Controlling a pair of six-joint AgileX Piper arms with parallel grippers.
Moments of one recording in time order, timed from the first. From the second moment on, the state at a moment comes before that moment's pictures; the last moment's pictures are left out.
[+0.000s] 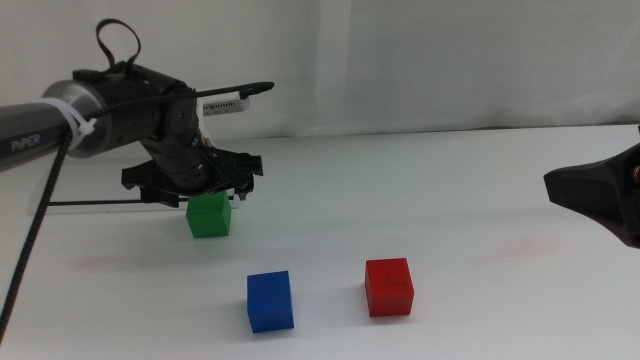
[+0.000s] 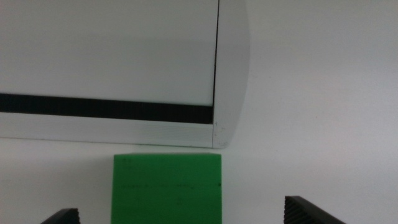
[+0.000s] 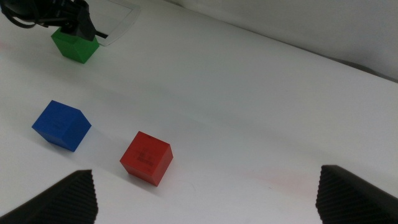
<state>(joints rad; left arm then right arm) -0.30 1.97 -1.41 0.18 0.76 -0.52 0.54 0.92 -1.02 0.05 0.87 -0.07</state>
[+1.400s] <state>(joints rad) -0.30 2.03 -1.43 0.20 0.76 -0.58 0.54 0.92 -1.02 0.05 0.86 -0.07</state>
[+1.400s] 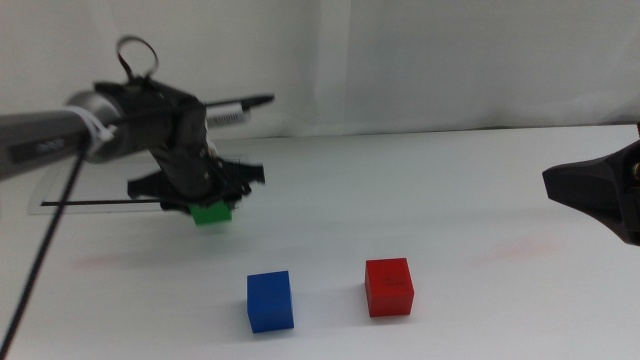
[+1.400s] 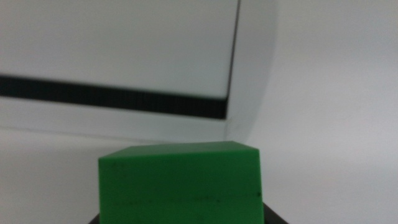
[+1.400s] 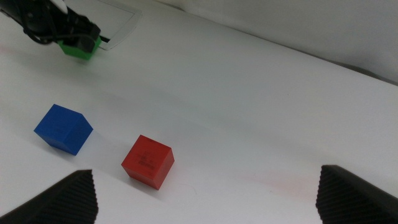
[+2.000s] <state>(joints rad) -0.75 1.76 -1.46 0.31 0.99 -0.88 0.54 0.92 -1.02 0.05 0.86 -0.08</state>
